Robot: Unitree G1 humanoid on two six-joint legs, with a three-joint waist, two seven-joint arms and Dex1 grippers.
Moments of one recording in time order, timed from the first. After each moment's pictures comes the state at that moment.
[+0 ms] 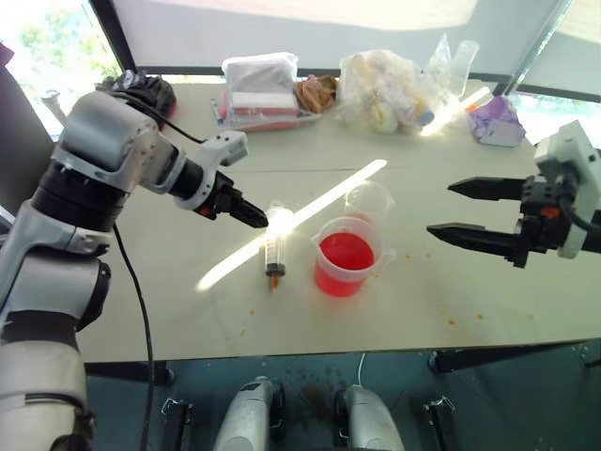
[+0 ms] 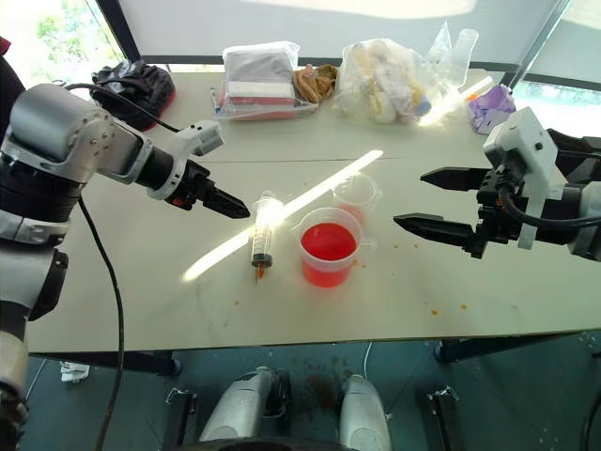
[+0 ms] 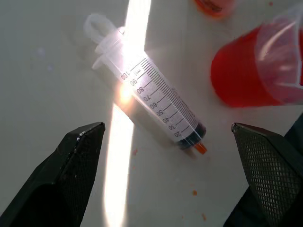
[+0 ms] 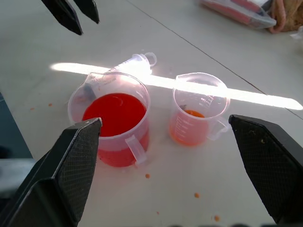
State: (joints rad) left arm -1.27 0.78 -0.43 0.21 -0.64 1.59 -0.85; right arm -0.34 -1.17 -0.46 -0.46 0.97 1.04 0.86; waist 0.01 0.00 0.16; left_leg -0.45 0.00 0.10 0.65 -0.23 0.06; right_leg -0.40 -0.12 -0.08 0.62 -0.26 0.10
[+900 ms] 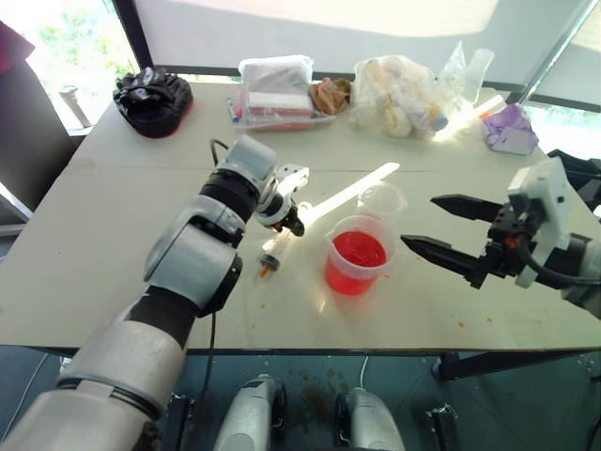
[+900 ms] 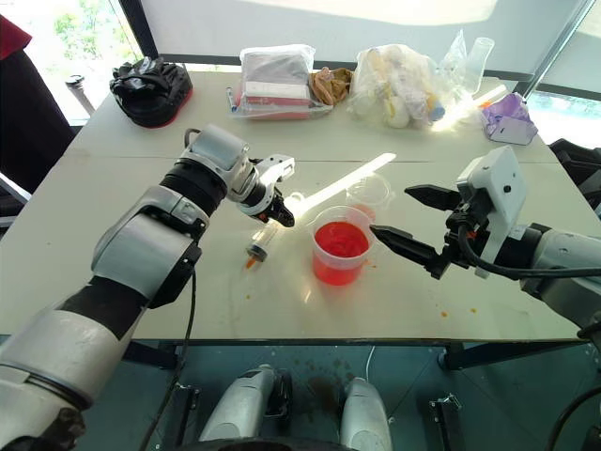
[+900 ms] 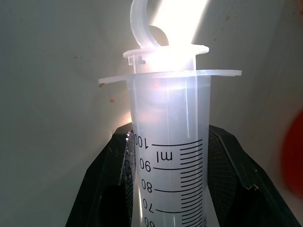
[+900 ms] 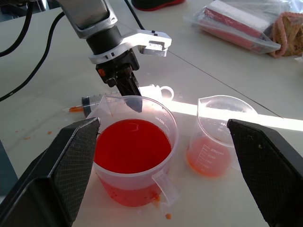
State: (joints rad) left arm -1.43 0.15 -0.35 1.05 -0.19 1.30 -0.63; right arm -0.17 -0.96 -0.52 -0.69 1.06 0.99 0.54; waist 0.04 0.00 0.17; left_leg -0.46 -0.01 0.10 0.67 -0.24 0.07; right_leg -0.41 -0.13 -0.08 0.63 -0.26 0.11
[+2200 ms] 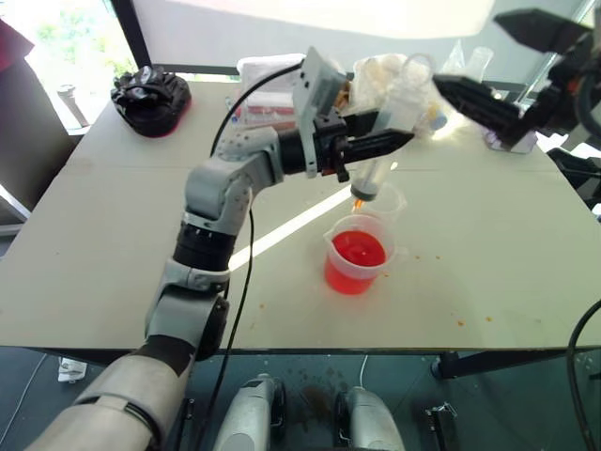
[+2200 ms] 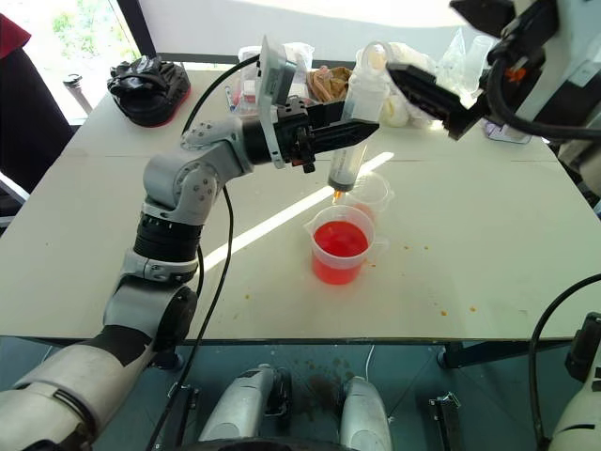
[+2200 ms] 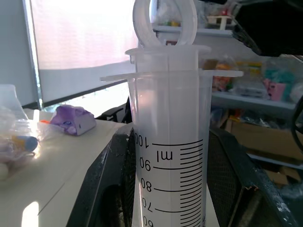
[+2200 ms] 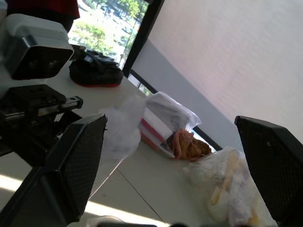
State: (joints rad) left arm -1.06 0.11 -0.05 0.19 -0.47 0.59 -0.86; right arm -0.81 -1.04 -0.34 -0.55 0.89 0.99 0.43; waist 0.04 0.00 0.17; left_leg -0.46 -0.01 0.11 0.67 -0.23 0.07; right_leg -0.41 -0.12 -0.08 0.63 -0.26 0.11
